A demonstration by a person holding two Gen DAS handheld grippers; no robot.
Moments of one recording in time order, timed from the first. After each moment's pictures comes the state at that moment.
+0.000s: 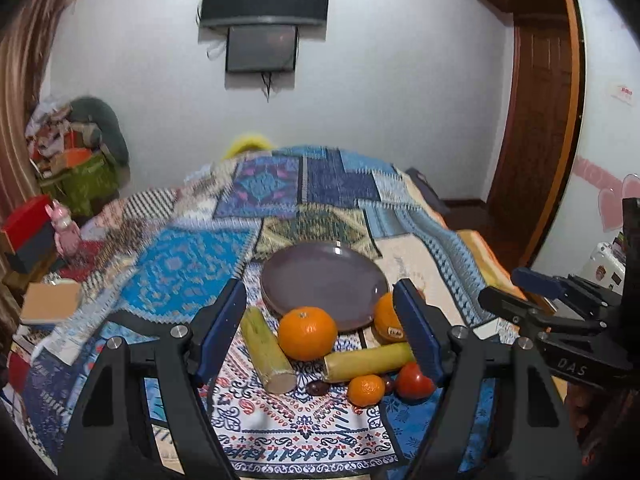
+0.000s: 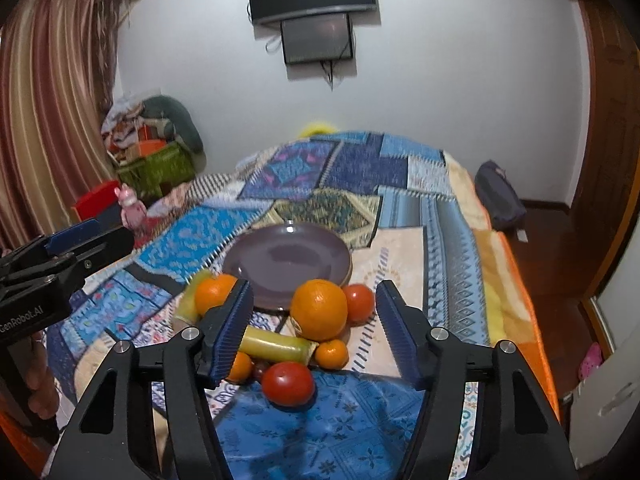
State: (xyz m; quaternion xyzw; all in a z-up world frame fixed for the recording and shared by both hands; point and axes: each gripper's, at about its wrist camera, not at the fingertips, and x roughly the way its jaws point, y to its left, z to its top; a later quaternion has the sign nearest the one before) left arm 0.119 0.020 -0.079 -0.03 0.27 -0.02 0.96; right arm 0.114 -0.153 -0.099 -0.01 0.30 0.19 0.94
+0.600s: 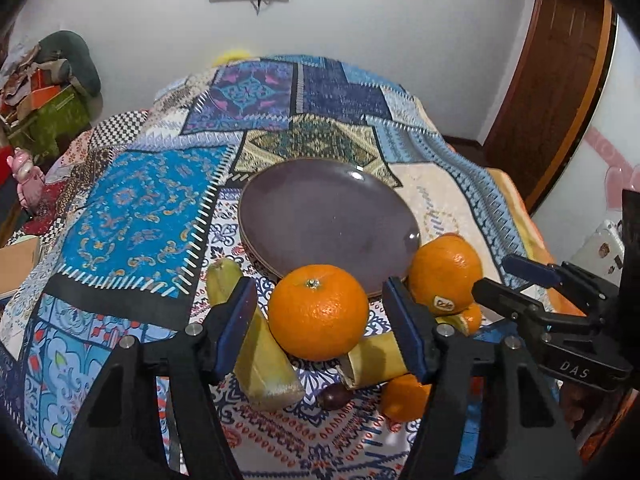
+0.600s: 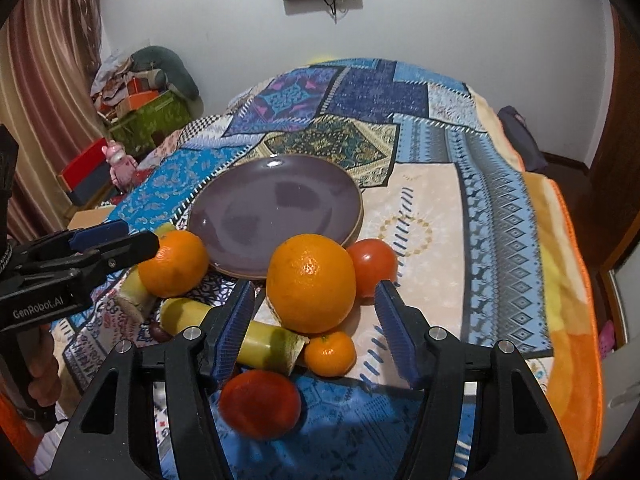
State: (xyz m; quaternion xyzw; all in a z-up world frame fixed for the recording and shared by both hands) left arm 0.212 0.032 -0.161 -0.05 0.40 -0.05 0.91; right arm 0.177 -0.134 -0.154 -0.01 0.40 0.21 0.89
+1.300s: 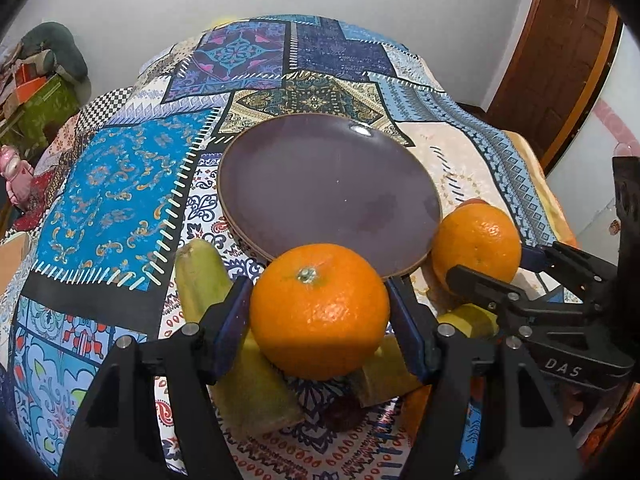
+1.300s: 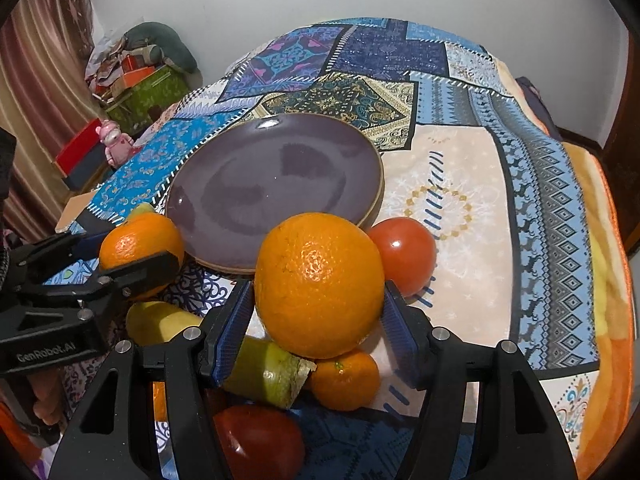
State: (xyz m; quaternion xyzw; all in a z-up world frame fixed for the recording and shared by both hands) left arm 0.242 0.026 -0.196 -0.03 0.46 -0.06 0.89; right arm 0.204 -0.120 -0.184 -0.01 0.45 0.22 0.87
